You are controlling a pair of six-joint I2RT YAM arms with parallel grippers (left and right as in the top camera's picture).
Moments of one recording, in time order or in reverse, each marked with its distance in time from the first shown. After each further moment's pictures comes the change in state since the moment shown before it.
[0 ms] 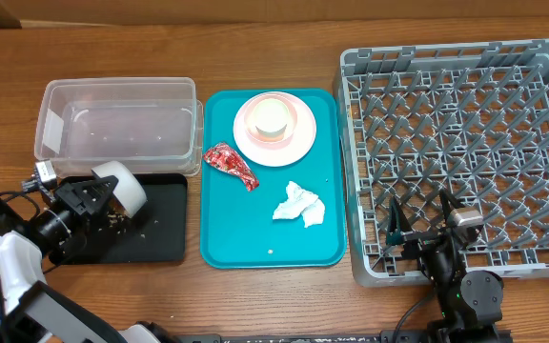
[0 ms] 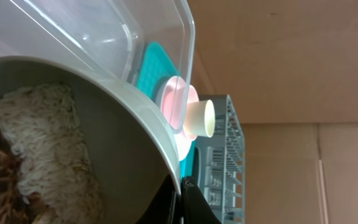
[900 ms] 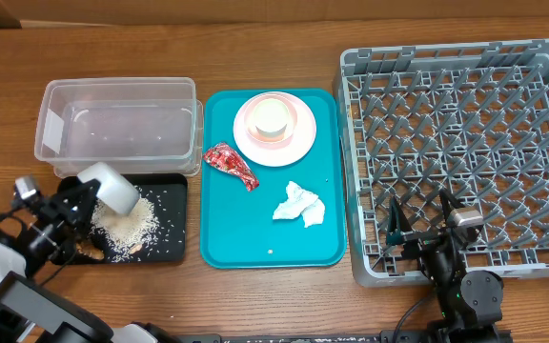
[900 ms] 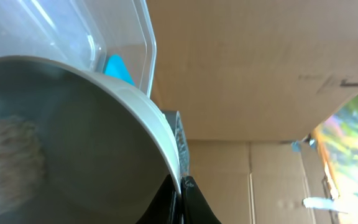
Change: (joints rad) left arm 0.128 0.083 0.000 -0.098 0.222 0.047; right arm 0.000 0.000 0.000 0.000 0.000 0.000
